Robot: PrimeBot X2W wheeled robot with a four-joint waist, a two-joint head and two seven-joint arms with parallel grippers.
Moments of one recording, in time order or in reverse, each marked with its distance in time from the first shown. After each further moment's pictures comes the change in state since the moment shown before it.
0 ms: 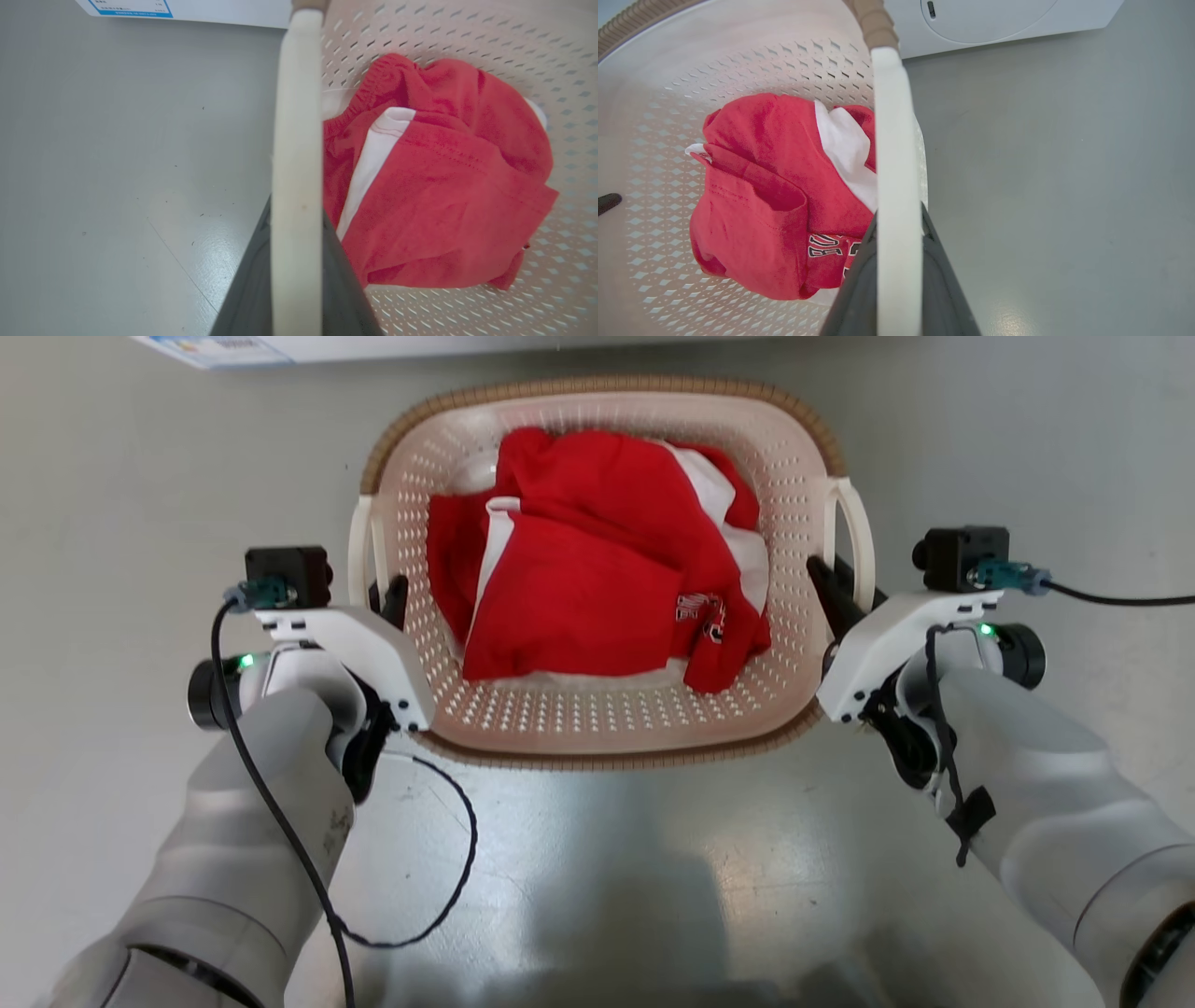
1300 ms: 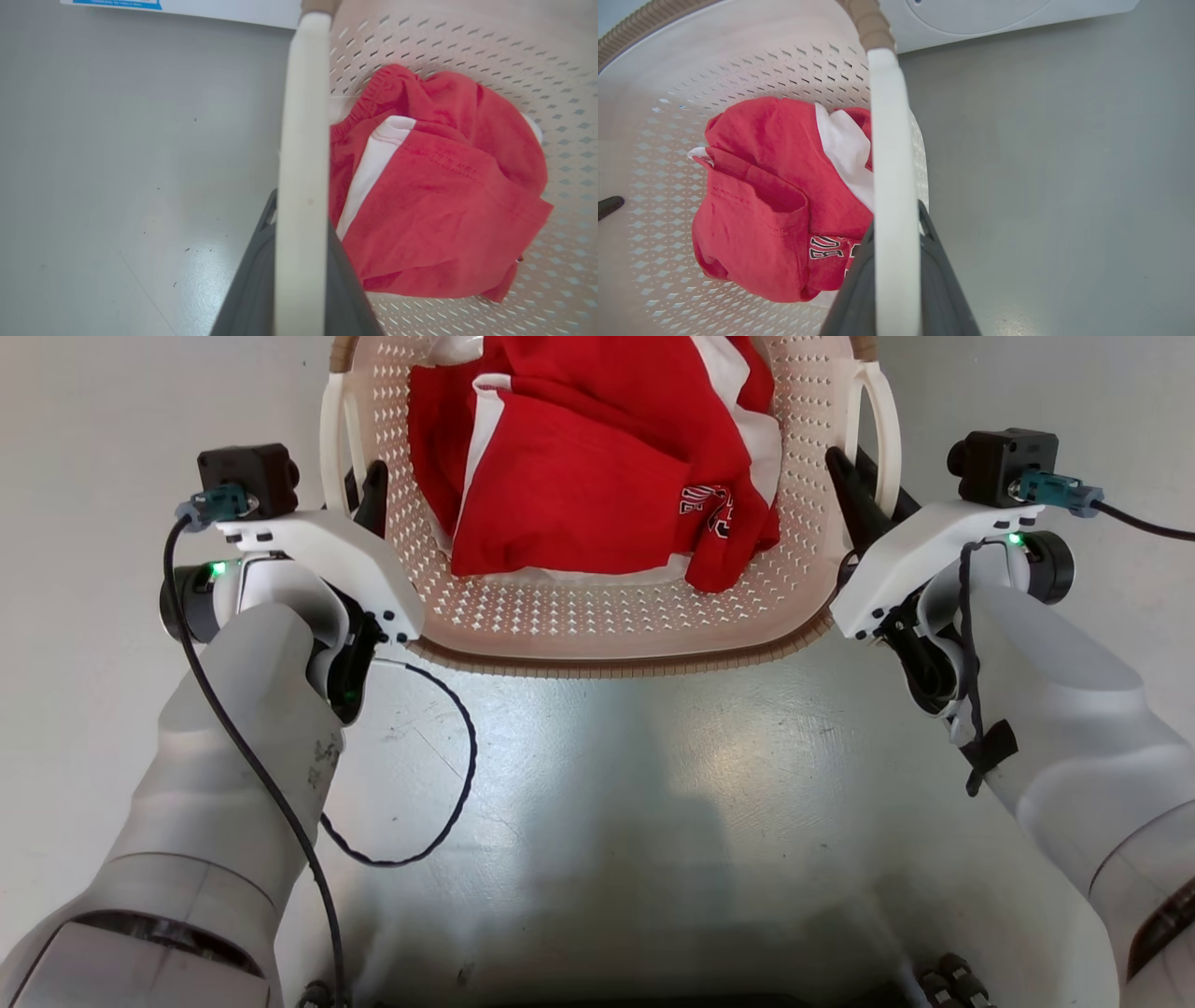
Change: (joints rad) left arm -0.060 0.010 0.257 -0.113 0.209 0.024 -0.001; right arm -0.075 -0.011 -0.195 -0.038 -0.177 0.000 -0.010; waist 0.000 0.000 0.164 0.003
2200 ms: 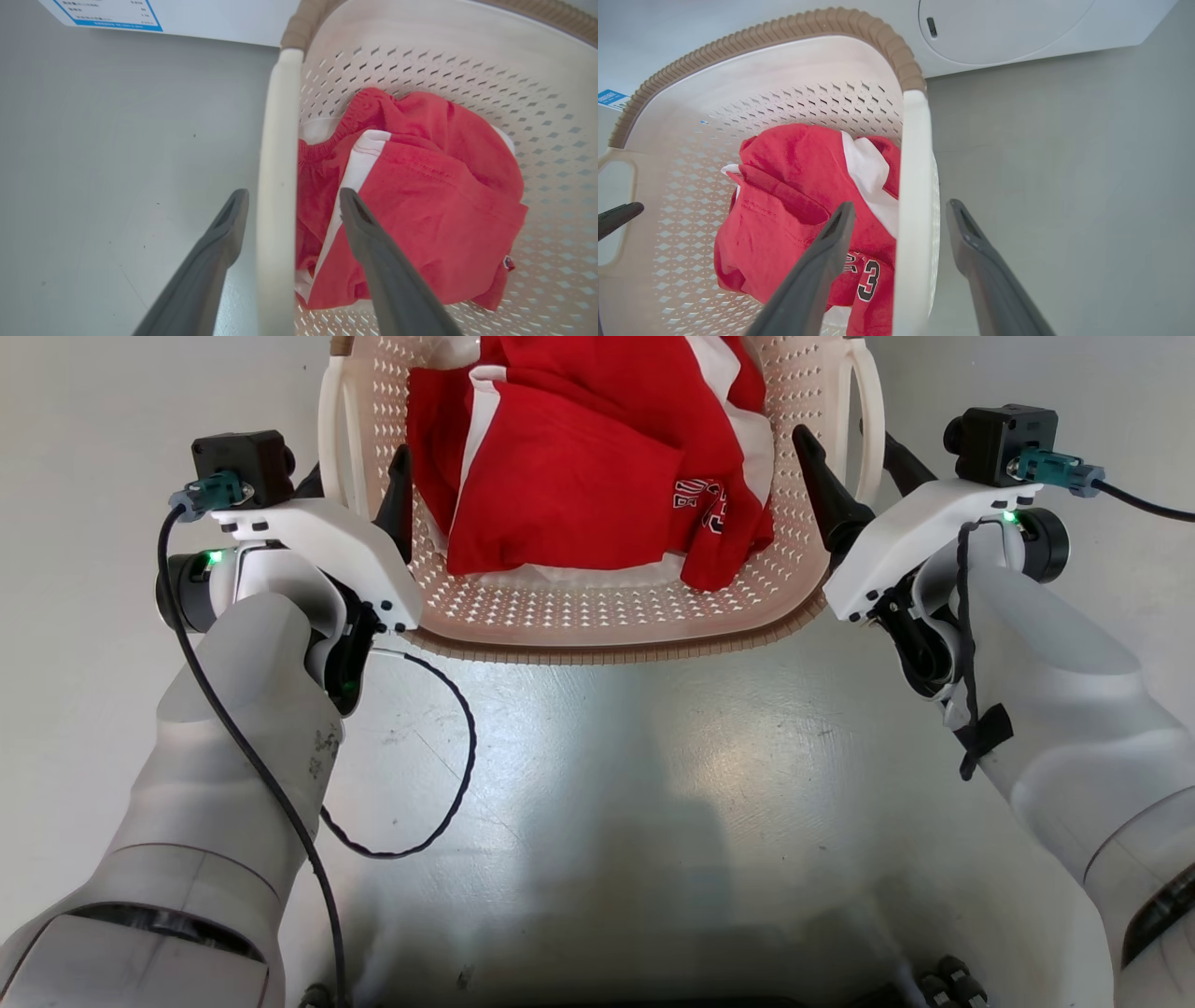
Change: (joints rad) left arm -0.030 -0.016 0.078 0.036 0.079 -0.019 -0.008; right arm -0.030 0.012 -0.017 0.005 -0.015 0.001 -0.005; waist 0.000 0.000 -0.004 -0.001
